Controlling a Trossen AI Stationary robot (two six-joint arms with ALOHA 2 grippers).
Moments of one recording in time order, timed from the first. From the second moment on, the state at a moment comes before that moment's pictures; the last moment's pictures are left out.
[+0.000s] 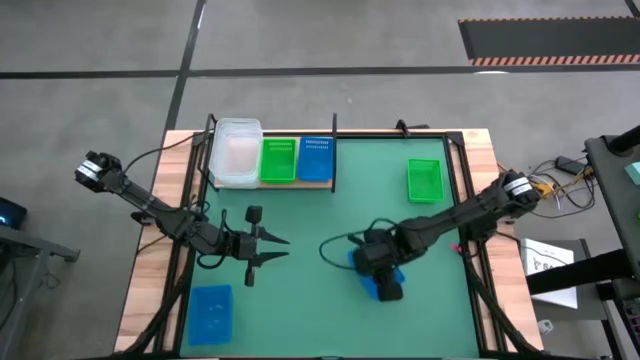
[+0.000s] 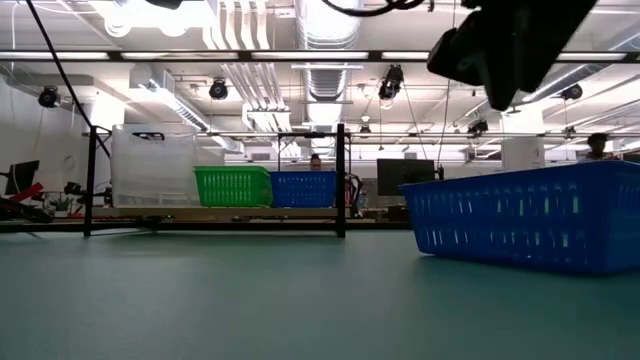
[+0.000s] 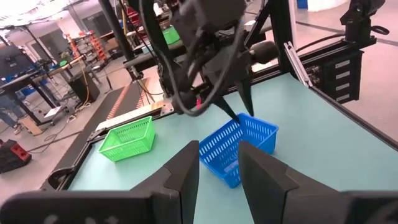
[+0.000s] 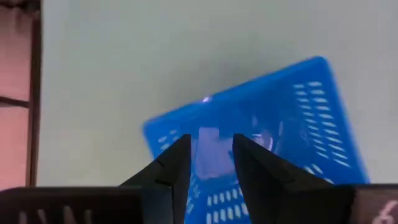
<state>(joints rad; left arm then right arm) -0.52 1.04 0.63 0.27 -0.48 0.24 0.36 1.69 1.34 -0.90 -0.12 0.24</state>
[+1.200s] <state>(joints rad) -0.52 1.06 0.63 0.28 -0.50 0.20 0.45 1.69 1.19 -0.44 0.27 0.22</state>
